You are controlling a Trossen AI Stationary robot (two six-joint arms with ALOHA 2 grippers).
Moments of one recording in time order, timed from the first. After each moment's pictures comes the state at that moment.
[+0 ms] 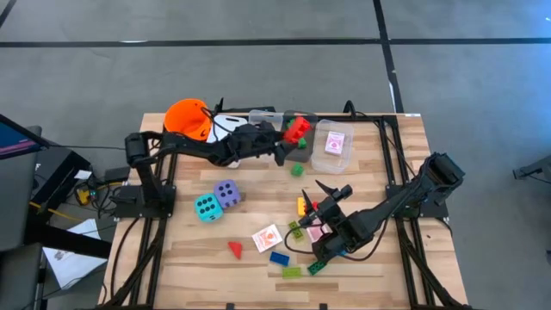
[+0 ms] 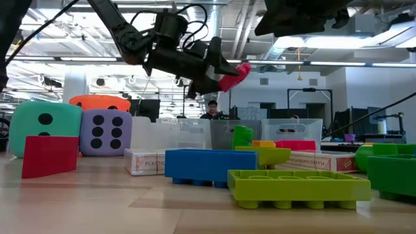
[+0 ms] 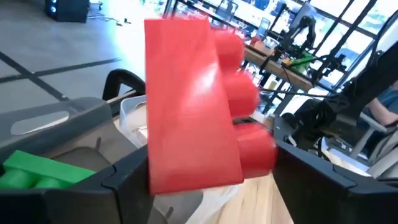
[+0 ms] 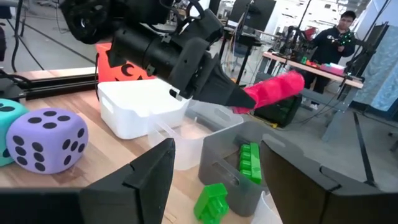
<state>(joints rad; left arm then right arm) 0.32 1.81 0.94 0.74 -0.02 -0.39 0.55 1.71 1.14 -0.65 1.46 1.01</state>
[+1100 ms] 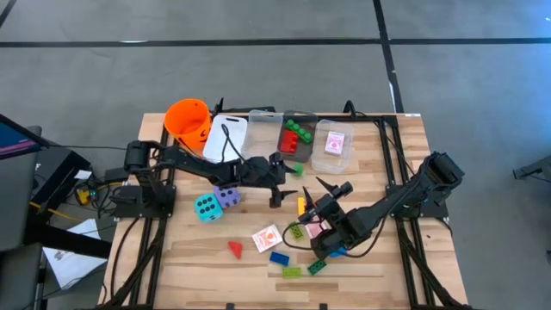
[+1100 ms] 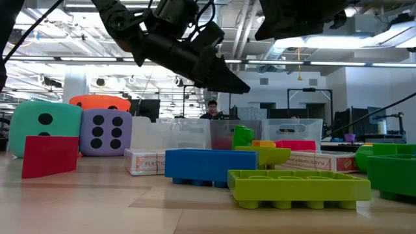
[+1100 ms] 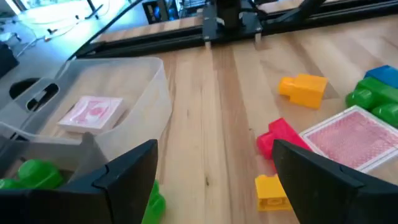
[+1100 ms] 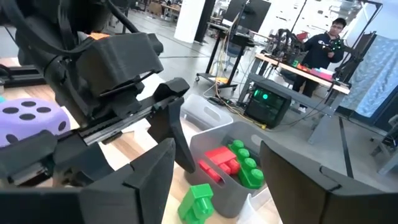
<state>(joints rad) 0.06 1.81 0.94 0.49 -0.06 0.20 0.52 1.71 1.14 -0.70 1.46 0.98</state>
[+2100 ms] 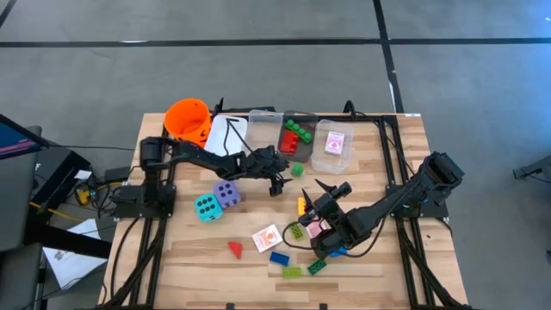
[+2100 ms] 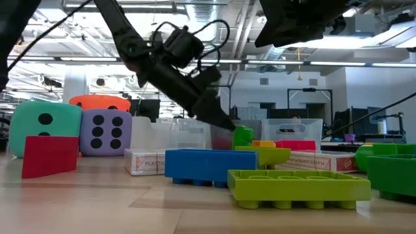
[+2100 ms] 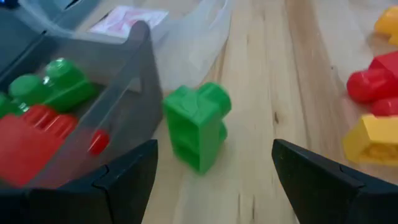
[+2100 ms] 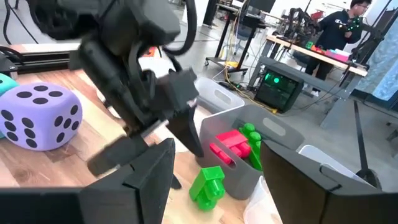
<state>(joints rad) 0.18 1.93 0.94 0.47 -0.06 0.12 0.52 1.71 1.14 -0.70 1.38 1.02</state>
